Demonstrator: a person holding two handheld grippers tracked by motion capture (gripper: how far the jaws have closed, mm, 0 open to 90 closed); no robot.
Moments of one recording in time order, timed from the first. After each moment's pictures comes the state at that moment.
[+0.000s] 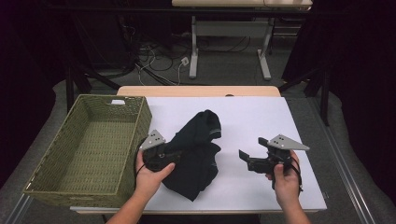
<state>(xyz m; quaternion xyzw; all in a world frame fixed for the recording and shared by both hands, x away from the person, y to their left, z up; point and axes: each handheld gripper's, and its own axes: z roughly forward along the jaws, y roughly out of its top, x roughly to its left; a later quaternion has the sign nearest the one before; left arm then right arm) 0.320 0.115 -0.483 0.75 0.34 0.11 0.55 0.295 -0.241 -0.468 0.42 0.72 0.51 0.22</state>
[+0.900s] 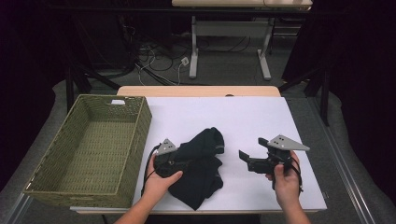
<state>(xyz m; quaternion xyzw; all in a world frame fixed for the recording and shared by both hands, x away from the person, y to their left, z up) 0.328 0.100 -0.527 0.79 0.36 0.08 0.49 0.294 -0.241 -0.468 0.42 0.72 0.51 0.22</state>
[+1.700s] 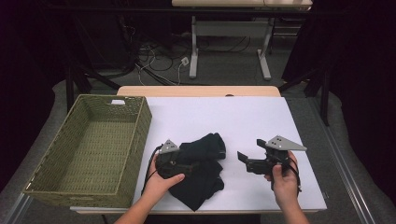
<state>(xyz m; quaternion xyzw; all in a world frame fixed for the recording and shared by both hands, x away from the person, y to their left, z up) 0.331 0.096 -0.536 0.79 0.39 0.06 0.47 0.295 -0.239 -0.473 0.42 0.73 0.50 0.21</state>
